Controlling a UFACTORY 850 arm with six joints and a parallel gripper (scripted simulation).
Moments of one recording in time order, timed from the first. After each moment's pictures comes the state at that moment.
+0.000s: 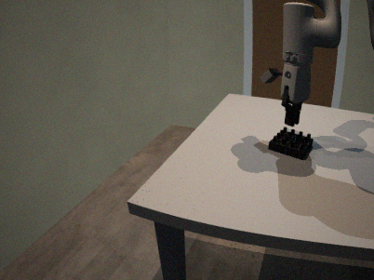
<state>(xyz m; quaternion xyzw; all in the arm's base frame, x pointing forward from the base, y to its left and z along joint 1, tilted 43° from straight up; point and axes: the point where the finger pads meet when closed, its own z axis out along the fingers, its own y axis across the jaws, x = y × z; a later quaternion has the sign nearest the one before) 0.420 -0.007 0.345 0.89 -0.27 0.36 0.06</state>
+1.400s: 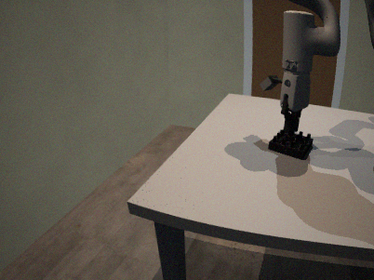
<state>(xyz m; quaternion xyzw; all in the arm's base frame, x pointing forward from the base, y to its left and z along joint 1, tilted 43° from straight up) 0.433 -0.013 0.329 0.89 -0.27 0.36 0.06</state>
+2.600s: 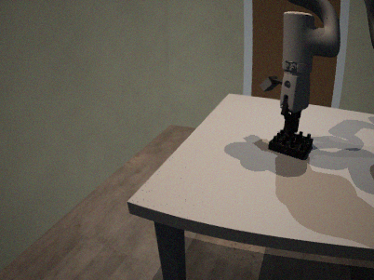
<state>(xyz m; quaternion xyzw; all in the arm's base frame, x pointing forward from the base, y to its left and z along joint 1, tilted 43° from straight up) 0.434 -0.014 0.327 0.89 -0.27 0.36 0.06</state>
